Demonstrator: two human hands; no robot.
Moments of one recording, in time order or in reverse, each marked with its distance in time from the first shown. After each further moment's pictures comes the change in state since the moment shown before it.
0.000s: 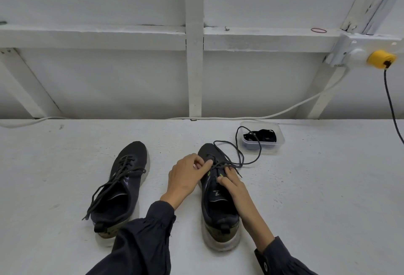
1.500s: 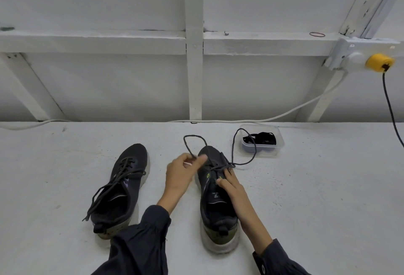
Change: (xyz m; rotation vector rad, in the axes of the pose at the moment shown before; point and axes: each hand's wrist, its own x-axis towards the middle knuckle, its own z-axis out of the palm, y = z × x) left_hand 0.000 -0.002 -0.004 -0.477 0.108 -0.096; right_hand -0.002 -0.003 0.000 0.090 -0.022 -0.079
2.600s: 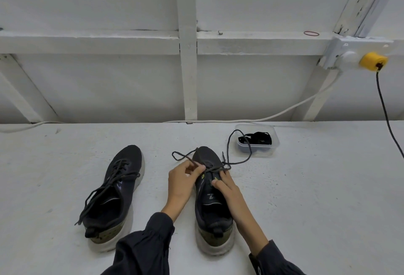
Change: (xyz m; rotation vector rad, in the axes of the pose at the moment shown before) left_hand -0.008 -0.013 0.022 0.024 0.035 0.113; right_hand 0.002 0.002 -0.003 0.027 -0.011 0.062
